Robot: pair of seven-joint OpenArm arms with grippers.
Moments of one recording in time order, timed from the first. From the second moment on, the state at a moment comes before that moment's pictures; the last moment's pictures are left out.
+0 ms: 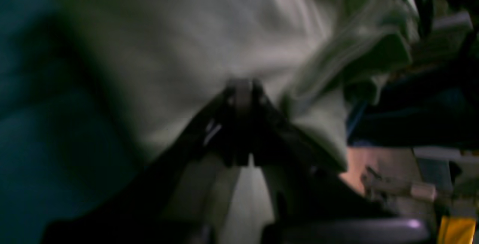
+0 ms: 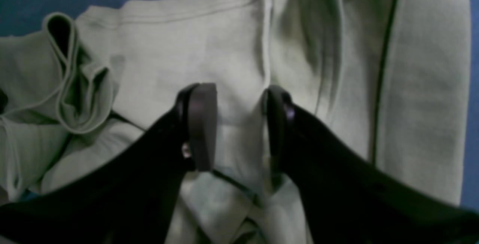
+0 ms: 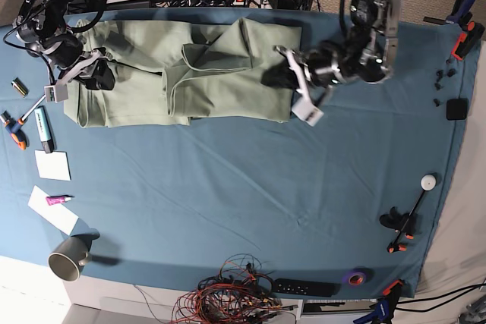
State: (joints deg) left arm 7.8 -5.2 6.5 92.1 -43.5 -32.9 58.1; right arm -15.5 14.9 41.0 96.1 44.9 39.8 -61.7
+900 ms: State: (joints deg) left arm 7.0 -2.2 26.9 92.2 -43.7 -39.1 57.9; right arm -15.5 14.9 41.0 96.1 42.9 39.8 -60.4
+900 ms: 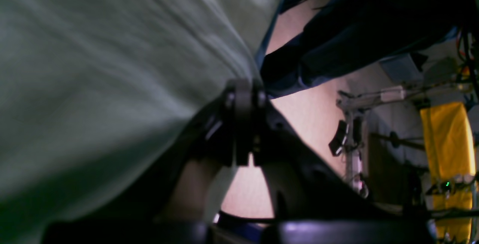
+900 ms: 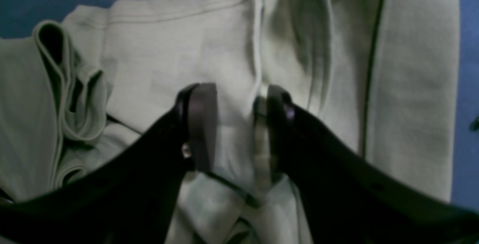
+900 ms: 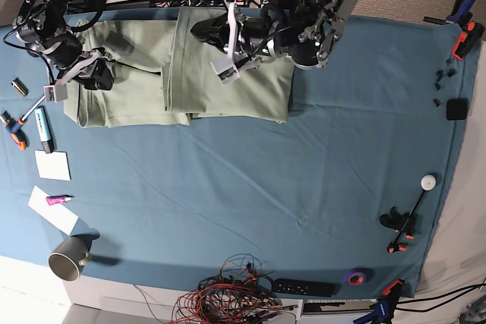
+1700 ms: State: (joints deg) left arm 6.0 -2.4 26.9 92.2 -41.7 -39.1 60.6; right arm -9.8 24.8 43.8 82.2 45.9 35.3 -68.6
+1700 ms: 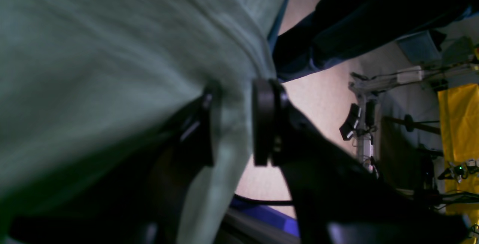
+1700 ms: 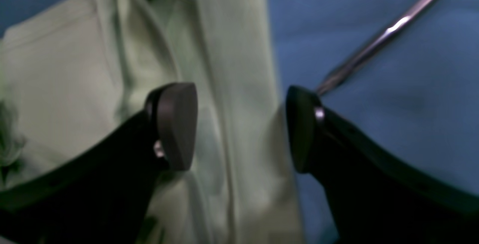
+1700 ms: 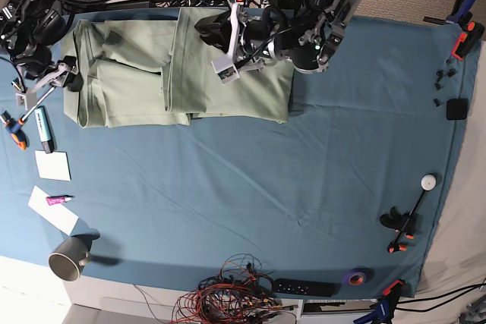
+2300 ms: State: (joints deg) left arm 5.9 -2.5 26.9 92.2 -40.4 -39.1 60.6; right arm -9.7 25.2 43.8 78.6 58.2 38.9 -76.1
